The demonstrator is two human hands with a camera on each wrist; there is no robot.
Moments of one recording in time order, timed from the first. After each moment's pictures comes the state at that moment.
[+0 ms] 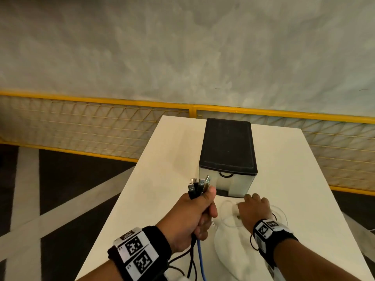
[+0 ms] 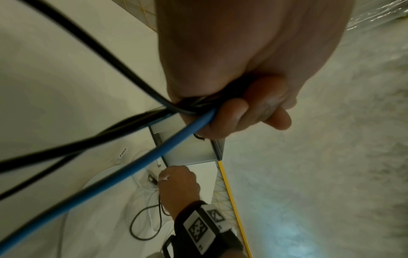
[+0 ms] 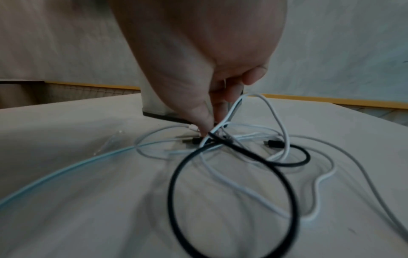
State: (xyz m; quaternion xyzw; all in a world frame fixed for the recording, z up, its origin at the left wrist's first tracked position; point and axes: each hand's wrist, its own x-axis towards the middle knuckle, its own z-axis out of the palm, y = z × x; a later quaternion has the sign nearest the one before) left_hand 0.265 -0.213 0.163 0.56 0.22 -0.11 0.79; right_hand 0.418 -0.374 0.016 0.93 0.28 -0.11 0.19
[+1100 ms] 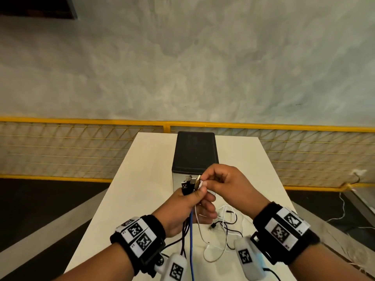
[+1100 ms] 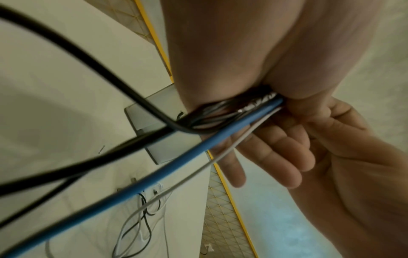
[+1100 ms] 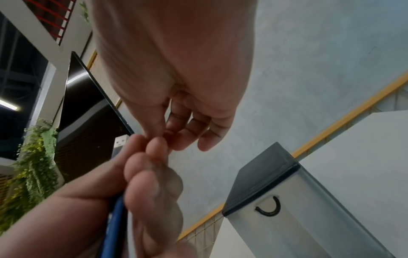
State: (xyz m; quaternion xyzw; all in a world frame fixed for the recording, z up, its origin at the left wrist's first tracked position) left_hand 0.269 -0.256 0.180 0.58 0.09 -0.12 0.80; right_hand 0.351 -0.401 0.210 0.76 0.33 -0.12 -0.55
